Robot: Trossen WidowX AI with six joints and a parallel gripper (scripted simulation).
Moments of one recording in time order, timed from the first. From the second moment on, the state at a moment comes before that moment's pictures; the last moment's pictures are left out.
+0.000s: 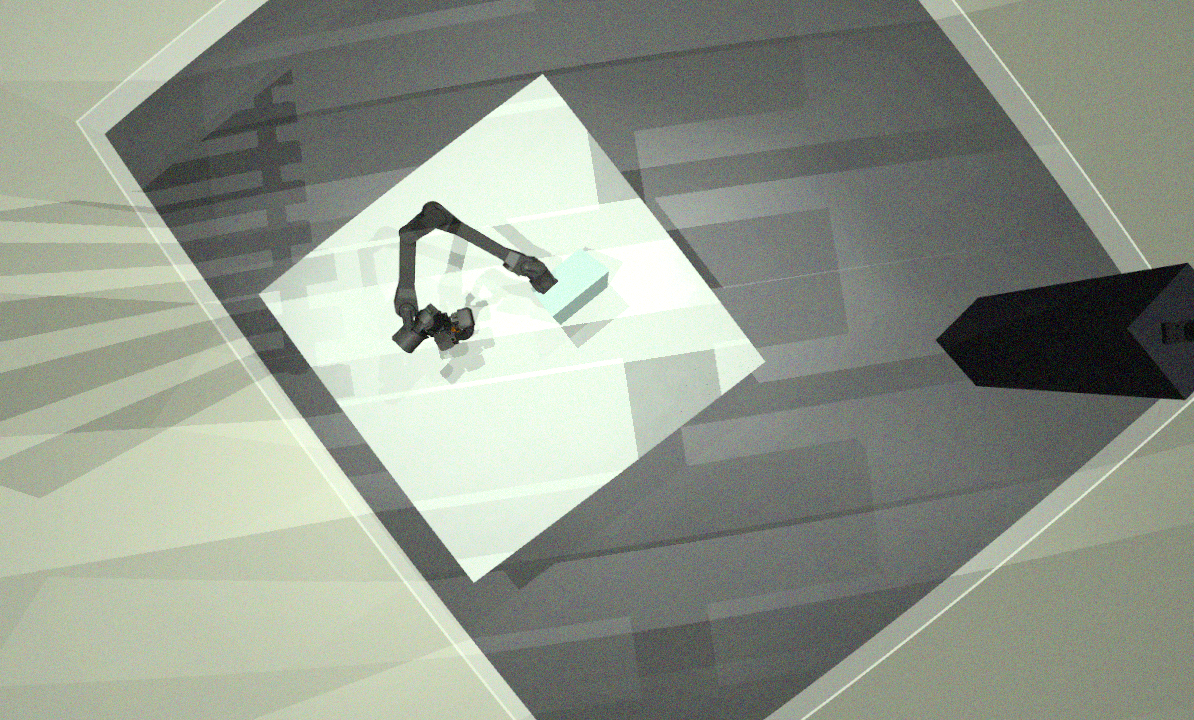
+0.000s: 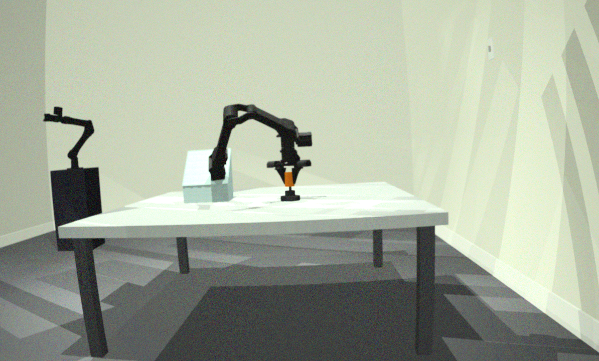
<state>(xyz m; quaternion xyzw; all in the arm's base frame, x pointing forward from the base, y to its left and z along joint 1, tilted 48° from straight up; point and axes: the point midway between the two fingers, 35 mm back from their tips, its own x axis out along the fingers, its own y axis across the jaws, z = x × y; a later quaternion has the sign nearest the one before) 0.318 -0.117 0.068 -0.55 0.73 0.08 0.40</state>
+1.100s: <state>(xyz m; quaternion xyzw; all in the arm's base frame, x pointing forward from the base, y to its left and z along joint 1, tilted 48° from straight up) 0.316 -0.114 0.068 -0.59 0.72 0.15 0.34</state>
